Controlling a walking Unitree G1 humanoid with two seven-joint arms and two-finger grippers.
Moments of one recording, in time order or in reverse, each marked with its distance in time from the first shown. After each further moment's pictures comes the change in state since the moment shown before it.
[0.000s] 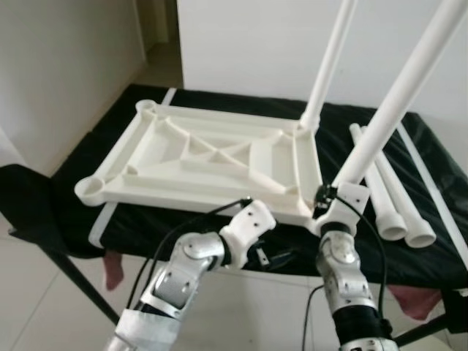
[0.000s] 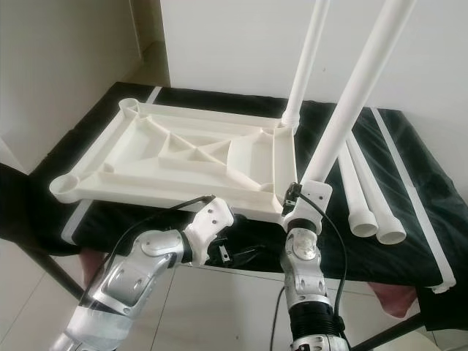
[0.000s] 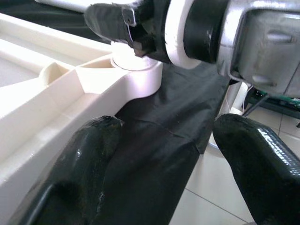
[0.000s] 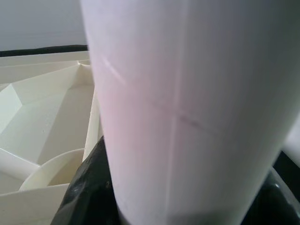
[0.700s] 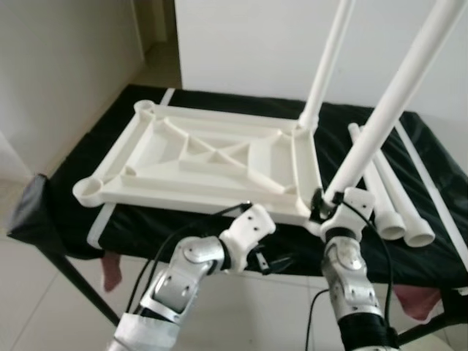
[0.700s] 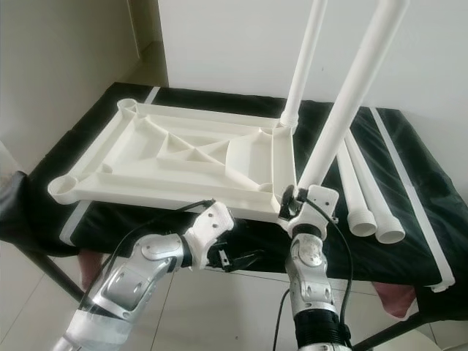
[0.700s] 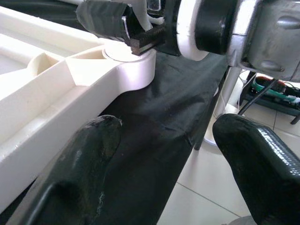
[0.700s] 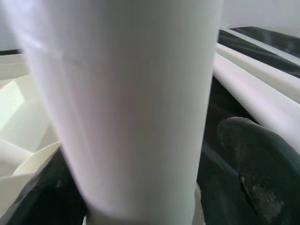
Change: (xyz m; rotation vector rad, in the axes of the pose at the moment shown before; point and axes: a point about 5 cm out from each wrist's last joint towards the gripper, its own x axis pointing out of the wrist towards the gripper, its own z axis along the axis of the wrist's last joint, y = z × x) left arm -0.001 -0.003 -0.004 -0.013 0.013 -0.005; right arm -0.008 -0.012 -0.003 0.003 -0.004 0.095
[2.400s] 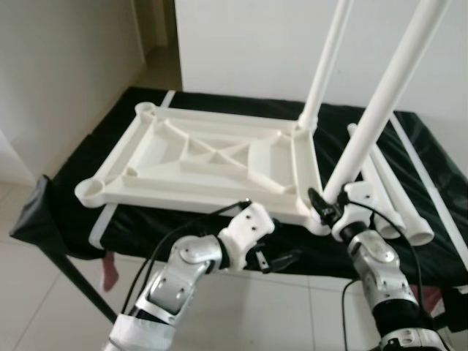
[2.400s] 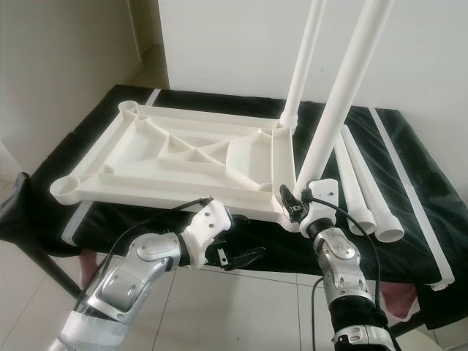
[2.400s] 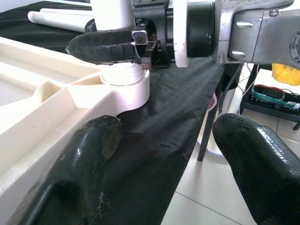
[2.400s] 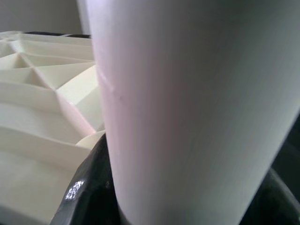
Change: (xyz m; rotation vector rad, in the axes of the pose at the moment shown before) left arm -0.003 -0.002 0.010 0.046 -0.068 -0.018; right arm 0.019 -0.018 0.003 -0.106 0.014 0.369
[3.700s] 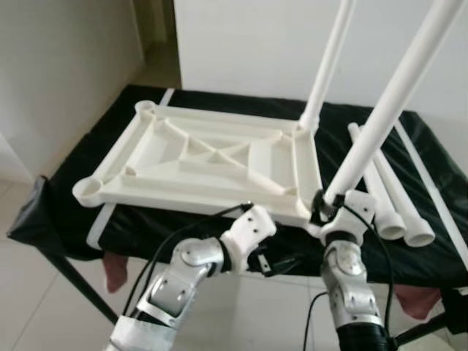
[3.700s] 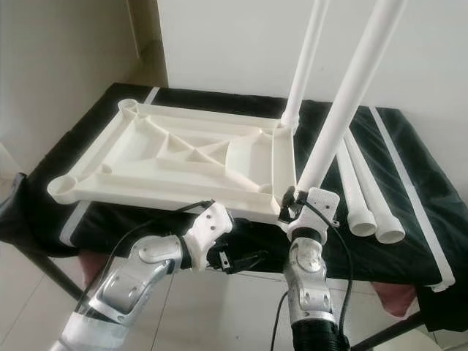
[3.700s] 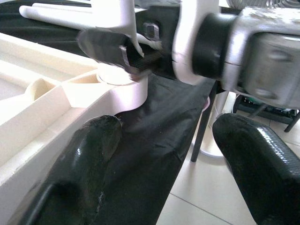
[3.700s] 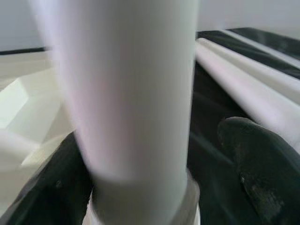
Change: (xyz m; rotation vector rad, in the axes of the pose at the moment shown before) left arm 0.001 -0.004 -0.002 -0.026 -0.002 -0.017; right arm -0.028 0.029 0.000 0.102 -0.015 -0.394
